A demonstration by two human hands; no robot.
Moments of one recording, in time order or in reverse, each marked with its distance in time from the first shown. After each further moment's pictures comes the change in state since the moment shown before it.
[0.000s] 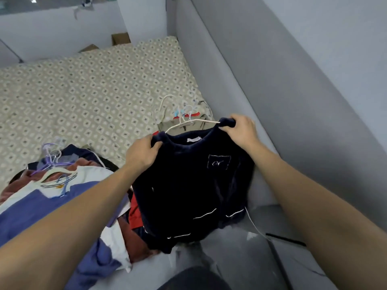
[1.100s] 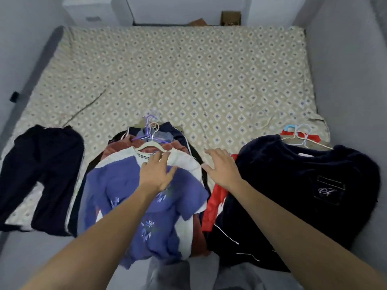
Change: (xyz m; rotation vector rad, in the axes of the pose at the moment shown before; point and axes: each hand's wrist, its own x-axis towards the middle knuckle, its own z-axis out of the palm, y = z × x) left_hand -0.036 -0.353 -0.052 0.189 -0.040 -0.291; right_hand -0.047 -0.271 0.361 -0.148 -0.543 -0.500
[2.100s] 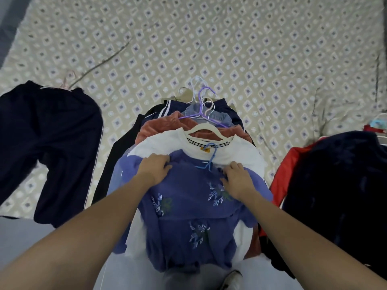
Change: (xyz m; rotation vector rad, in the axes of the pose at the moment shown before) left_hand 0.083 -0.318 0.100 -0.097 -0.271 0.052; right_hand 0.085 -0.103 0.254 -0.329 -0.287 0.101
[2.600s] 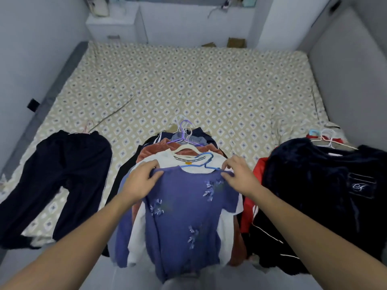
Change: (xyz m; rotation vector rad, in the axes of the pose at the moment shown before) left_hand -0.174 0.083 -0.094 -0.264 0.423 0.243; right_hand -0.148 0.029 -0.135 0.469 0.333 -0.144
